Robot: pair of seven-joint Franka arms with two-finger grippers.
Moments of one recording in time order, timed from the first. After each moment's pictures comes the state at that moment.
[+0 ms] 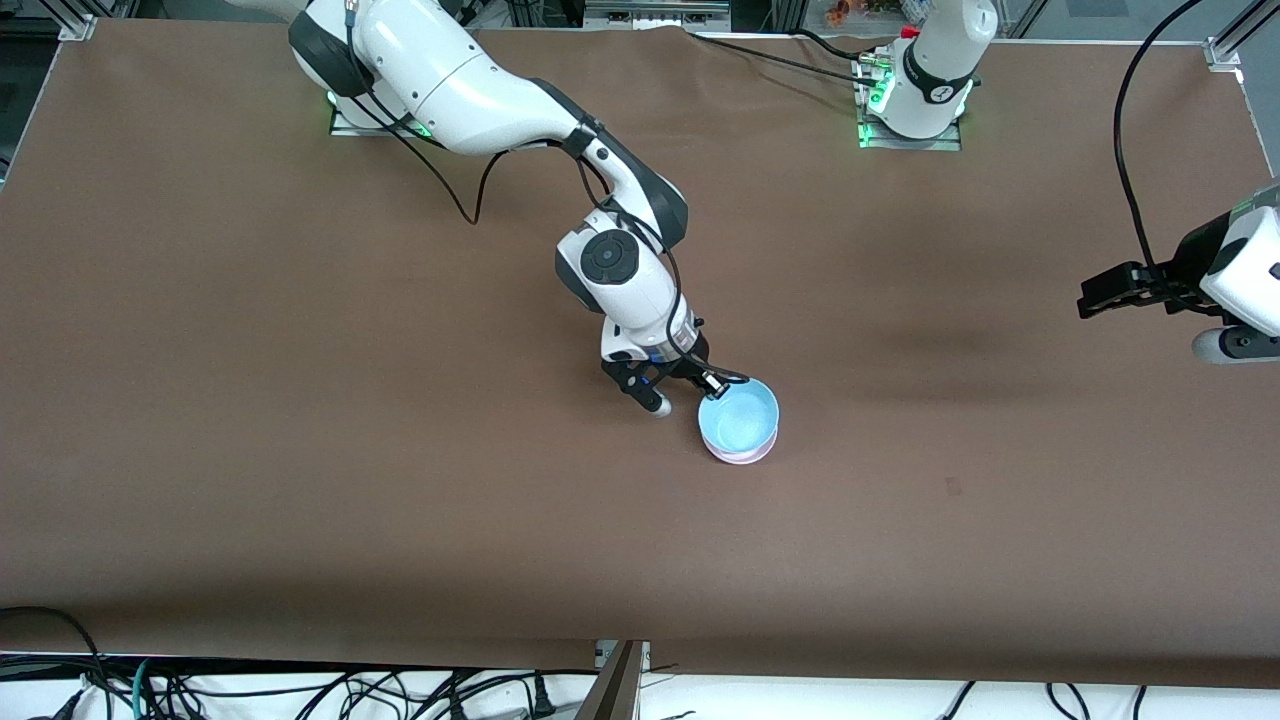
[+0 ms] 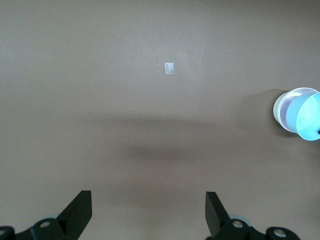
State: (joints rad) left arm 0.02 0.21 -0.03 -1.39 0.01 1.51 -0.09; right arm 0.70 1.04 0.14 -1.08 0.05 2.55 1.49
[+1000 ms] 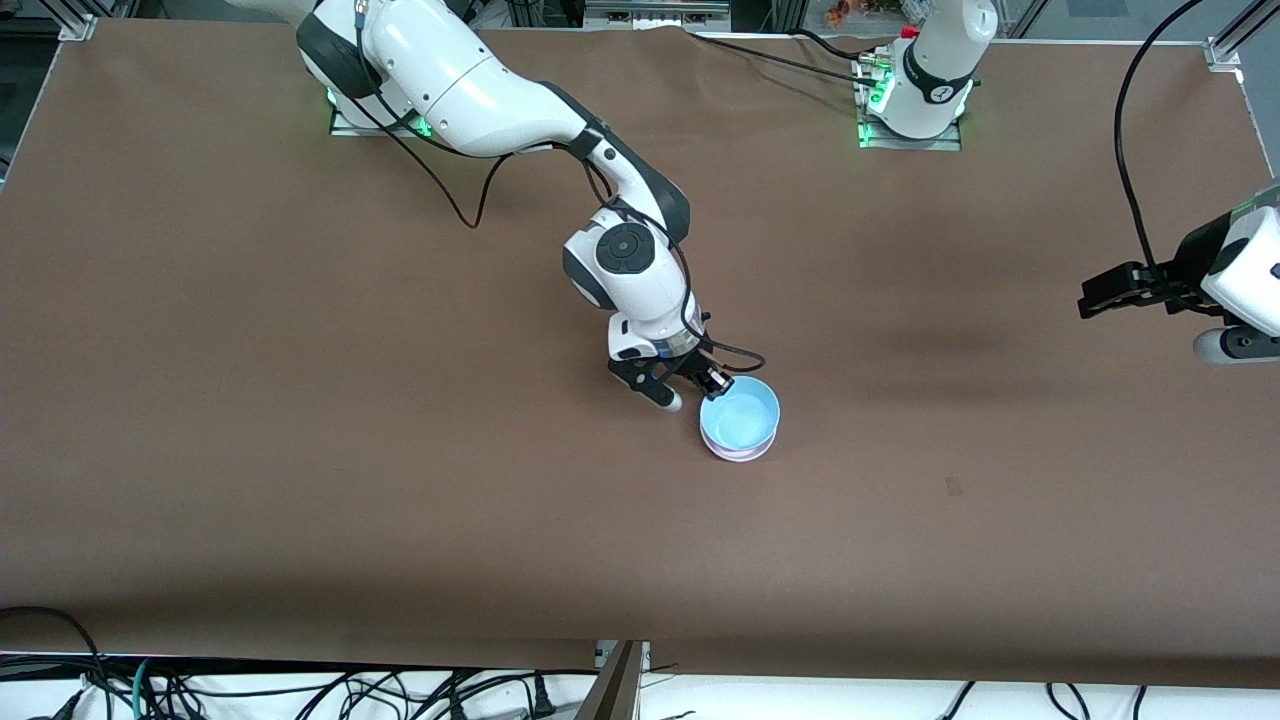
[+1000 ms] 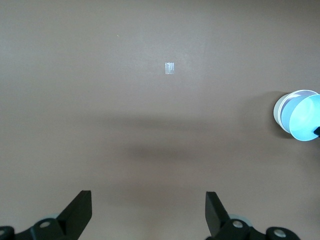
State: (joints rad) left arm 0.02 0.21 -0.03 -1.39 0.01 1.51 -0.09; right arm 0.72 1.05 0.13 -1.08 -0.05 2.56 1.48
